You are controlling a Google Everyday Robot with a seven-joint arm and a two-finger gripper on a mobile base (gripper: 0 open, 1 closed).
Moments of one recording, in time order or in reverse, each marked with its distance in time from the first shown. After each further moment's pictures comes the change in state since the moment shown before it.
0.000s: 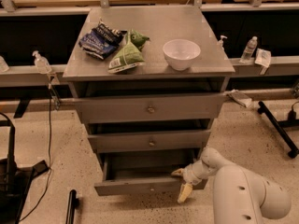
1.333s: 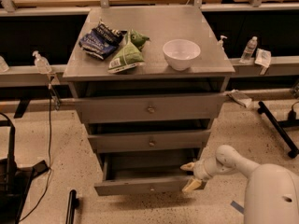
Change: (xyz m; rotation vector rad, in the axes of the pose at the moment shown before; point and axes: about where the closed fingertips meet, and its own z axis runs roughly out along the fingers) arm -0.023 0.016 -0.078 0.144 -0.013 -0.020
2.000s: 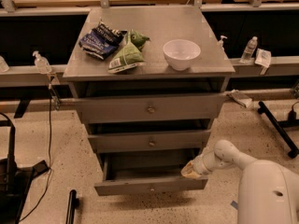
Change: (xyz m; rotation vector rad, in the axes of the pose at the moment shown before) arm 0.003 -0.025 -0.006 0.025 0.048 0.006
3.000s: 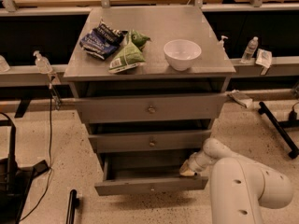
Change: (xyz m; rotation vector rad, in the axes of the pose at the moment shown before) arm 0.038 -0.041 0.050 -0.001 0.146 0.048
